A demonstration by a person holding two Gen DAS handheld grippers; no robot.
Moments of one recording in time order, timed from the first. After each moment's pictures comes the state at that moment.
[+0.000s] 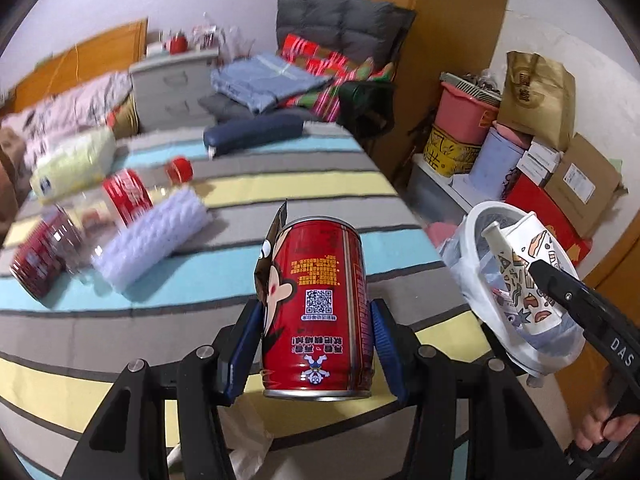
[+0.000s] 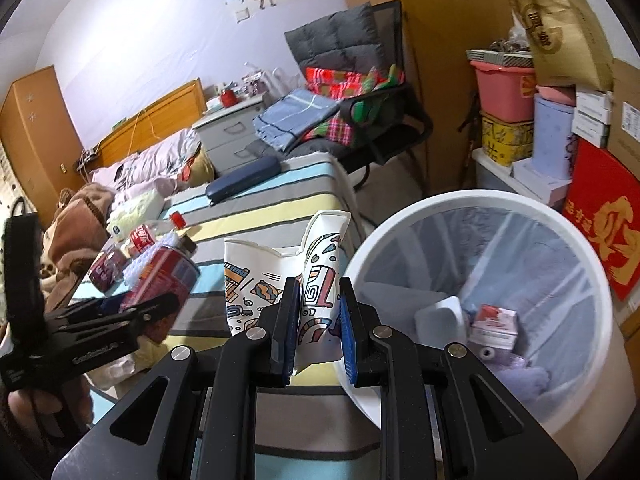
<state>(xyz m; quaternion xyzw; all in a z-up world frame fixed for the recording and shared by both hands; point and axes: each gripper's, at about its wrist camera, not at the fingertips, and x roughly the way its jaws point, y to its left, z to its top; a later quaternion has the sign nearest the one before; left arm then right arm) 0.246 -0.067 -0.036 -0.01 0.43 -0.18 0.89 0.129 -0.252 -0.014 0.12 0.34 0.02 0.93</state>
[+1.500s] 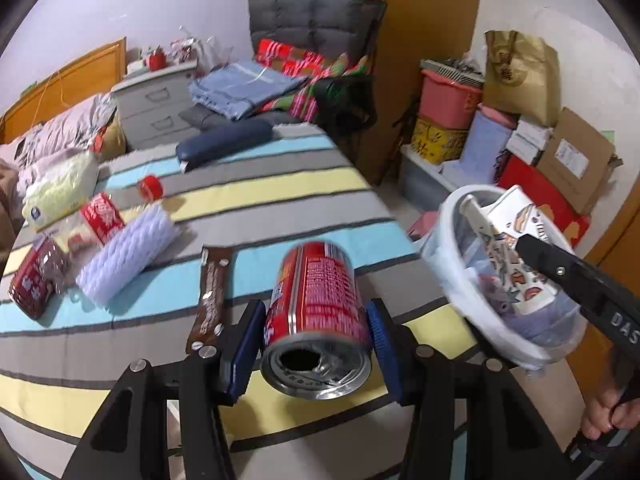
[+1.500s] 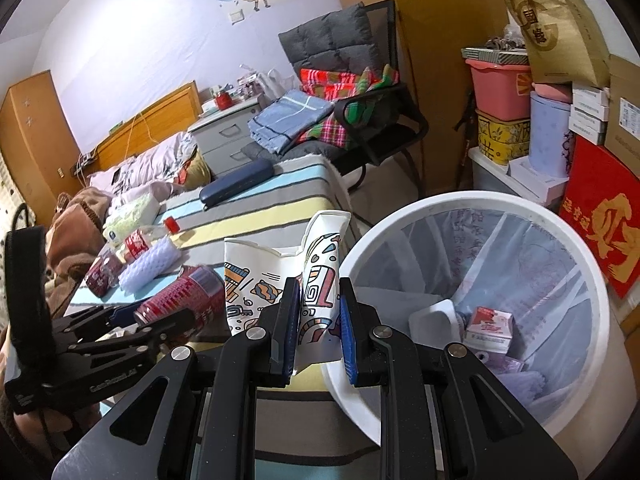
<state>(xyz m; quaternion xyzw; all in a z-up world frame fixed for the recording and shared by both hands) 0.231 -0.106 -0.024 0.03 0.41 -0.20 0.89 0.128 -0.262 -0.010 0.12 0.33 0.02 0.93</state>
